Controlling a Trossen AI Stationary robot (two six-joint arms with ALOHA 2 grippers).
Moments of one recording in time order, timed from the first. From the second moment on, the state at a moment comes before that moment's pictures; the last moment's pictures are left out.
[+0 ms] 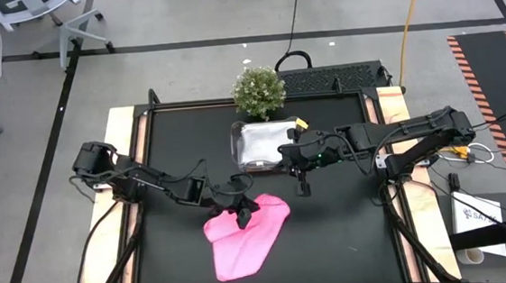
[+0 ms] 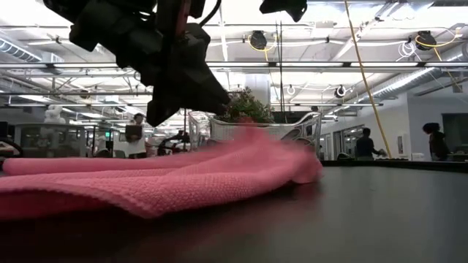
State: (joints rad) left arm -0.24 1.65 0.80 0.27 -0.09 -0.79; right arm 0.10 1.39 1.26 -0.51 0.08 0.04
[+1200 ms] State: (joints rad) left arm -0.40 1.65 0.80 -0.15 -0.12 -1.31; right arm 0.23 1.43 0.65 0.20 -0.03 0.44
